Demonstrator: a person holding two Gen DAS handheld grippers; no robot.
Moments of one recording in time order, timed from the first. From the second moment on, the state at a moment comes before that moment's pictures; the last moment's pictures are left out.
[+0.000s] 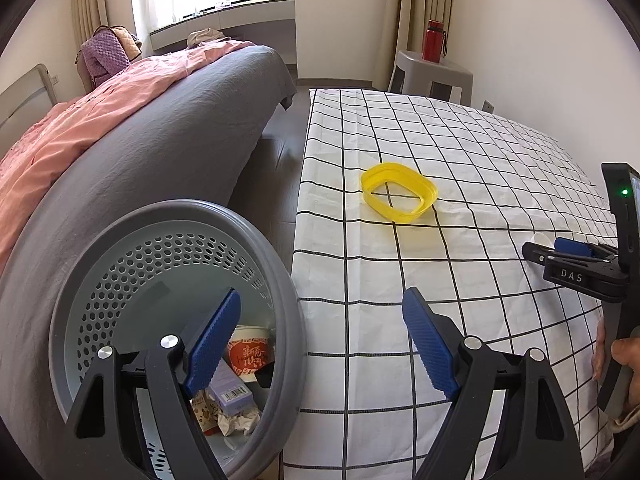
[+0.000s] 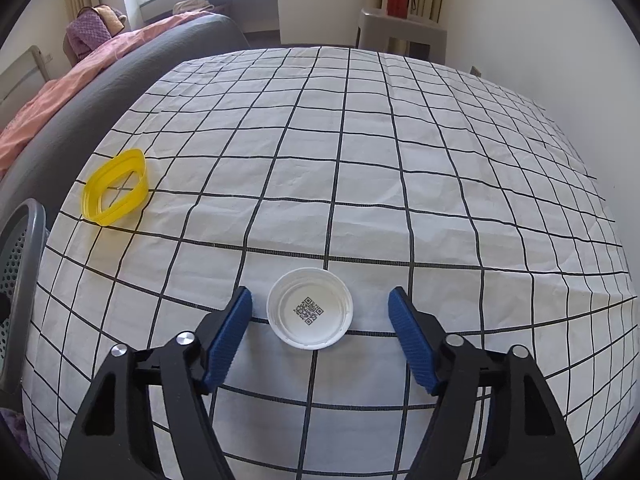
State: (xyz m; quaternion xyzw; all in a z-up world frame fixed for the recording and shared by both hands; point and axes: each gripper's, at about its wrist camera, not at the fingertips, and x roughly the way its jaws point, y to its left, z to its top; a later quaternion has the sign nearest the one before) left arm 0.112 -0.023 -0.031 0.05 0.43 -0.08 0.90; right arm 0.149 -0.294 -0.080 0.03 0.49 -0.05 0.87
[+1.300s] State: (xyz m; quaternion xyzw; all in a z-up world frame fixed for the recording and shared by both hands) left arm 0.249 -0.130 -0.075 0.05 0.52 -0.07 0.85; right arm 0.145 -0.318 -0.033 0.15 0.44 0.03 0.88
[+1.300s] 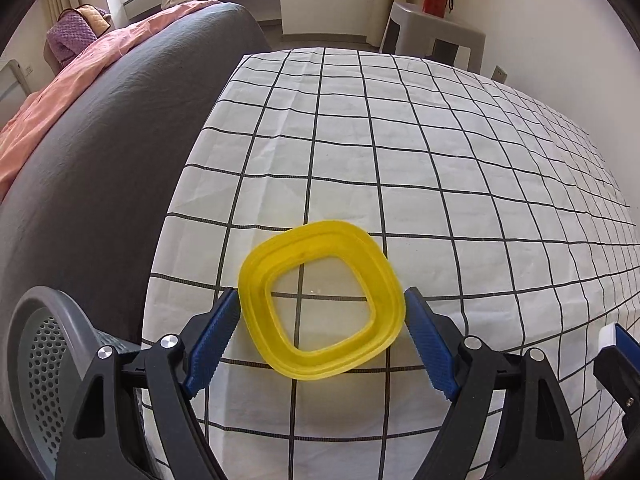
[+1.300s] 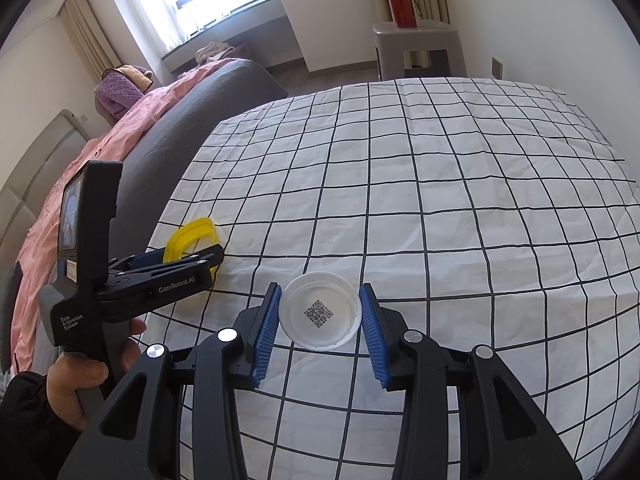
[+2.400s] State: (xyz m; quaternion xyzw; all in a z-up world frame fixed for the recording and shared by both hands) left arm 0.104 0.007 0.040 0.03 0.39 -0.03 0.92; right arm 0.130 -0.214 0.021 0.09 0.40 0.10 0.91
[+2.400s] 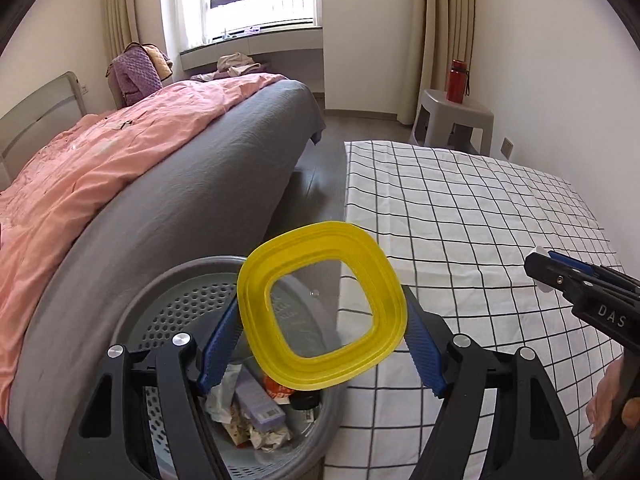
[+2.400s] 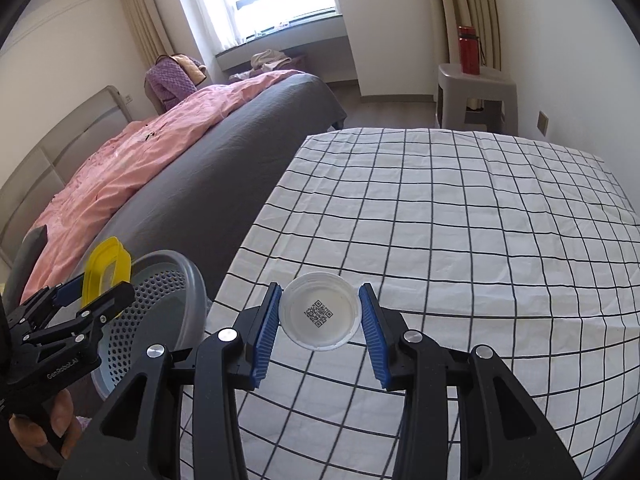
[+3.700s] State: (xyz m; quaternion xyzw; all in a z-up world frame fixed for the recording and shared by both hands) left arm 0.068 0.170 -0.009 -0.02 0.40 0.07 0.91; right arm 0.126 -0.015 -0.007 0.03 0.41 0.24 0.88
